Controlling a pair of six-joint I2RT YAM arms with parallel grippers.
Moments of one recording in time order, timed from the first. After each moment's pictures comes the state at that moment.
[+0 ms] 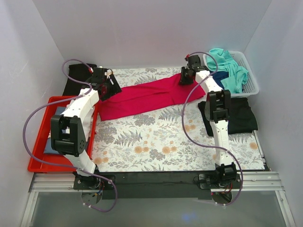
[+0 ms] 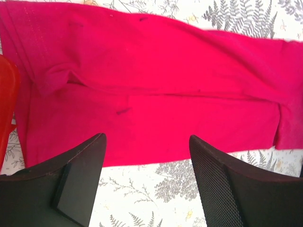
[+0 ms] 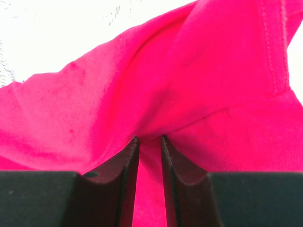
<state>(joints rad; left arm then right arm) -0.15 1.70 1.36 -0.46 -0.04 -0.59 0.22 2.59 2.33 -0.66 -0.14 0.28</state>
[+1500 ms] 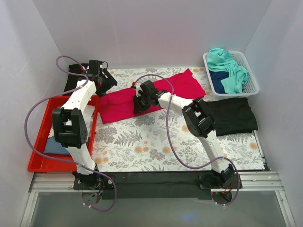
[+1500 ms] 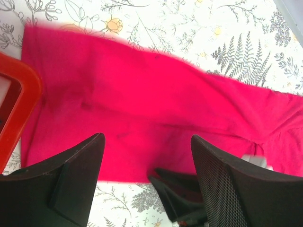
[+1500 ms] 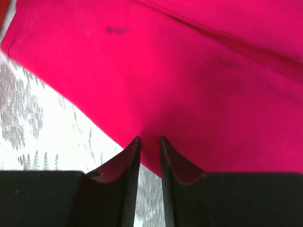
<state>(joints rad) -0.08 1.82 1.55 -0.61 -0.05 -0.77 0.74 2.37 1.86 -0.30 -0.40 0.23</state>
